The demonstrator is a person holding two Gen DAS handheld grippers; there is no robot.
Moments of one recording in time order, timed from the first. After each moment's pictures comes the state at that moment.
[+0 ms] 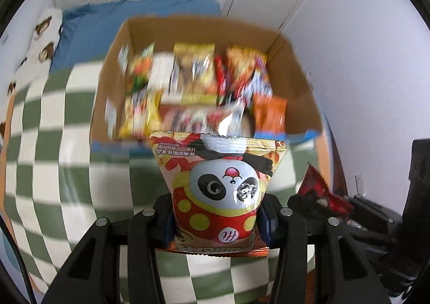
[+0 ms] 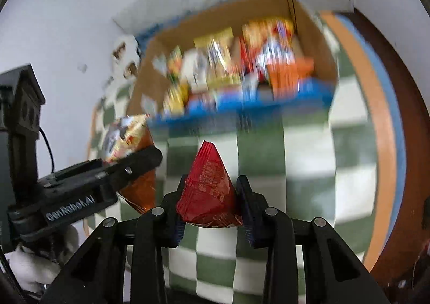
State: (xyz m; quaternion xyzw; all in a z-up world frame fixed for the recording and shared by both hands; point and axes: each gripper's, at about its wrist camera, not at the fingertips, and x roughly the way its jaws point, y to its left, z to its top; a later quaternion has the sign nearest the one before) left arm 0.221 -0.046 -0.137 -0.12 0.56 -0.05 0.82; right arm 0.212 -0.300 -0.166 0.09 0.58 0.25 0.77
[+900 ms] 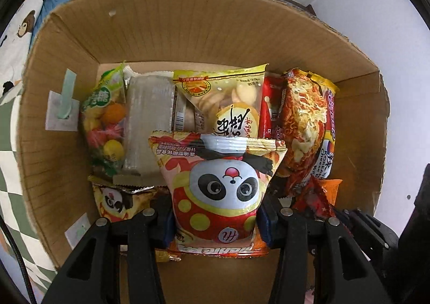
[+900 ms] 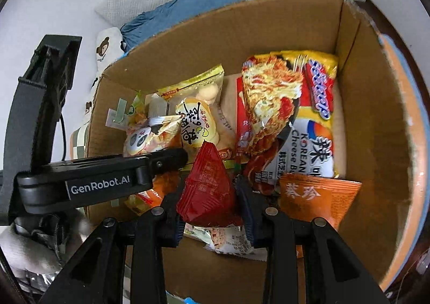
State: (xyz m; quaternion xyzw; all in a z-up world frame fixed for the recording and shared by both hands) left arm 0.425 -0.008 -0.246 -0.16 0.69 -0.03 0.71; right arm 0.415 -0.240 -0.253 0.08 0.64 0.24 0.72
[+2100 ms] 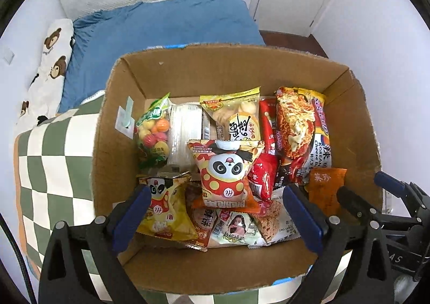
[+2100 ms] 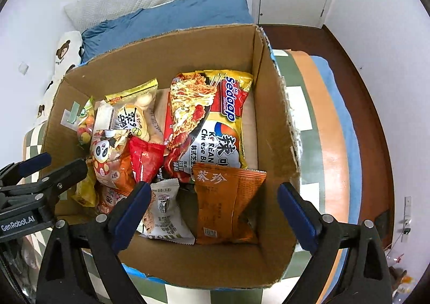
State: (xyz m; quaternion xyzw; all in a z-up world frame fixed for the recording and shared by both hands) left arm 0.352 -0.022 -0.175 -0.07 0.58 0.02 0.81; right arm 0.392 -0.295 -0.205 -0.03 0.59 0.12 0.79
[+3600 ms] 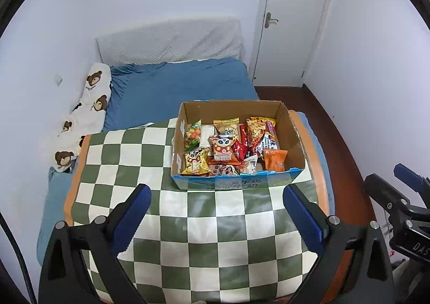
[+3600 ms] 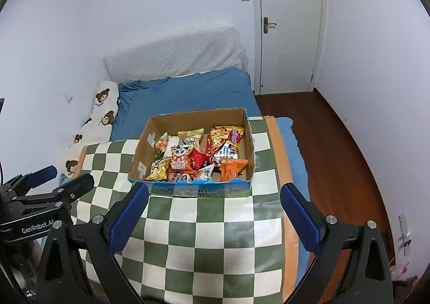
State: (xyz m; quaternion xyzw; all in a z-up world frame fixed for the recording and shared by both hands) left arm 0.110 -0.056 0.025 -0.05 0.44 0.06 0.89; right arm 0.137 -0.364 0.050 -0.01 0.42 0.16 0.89
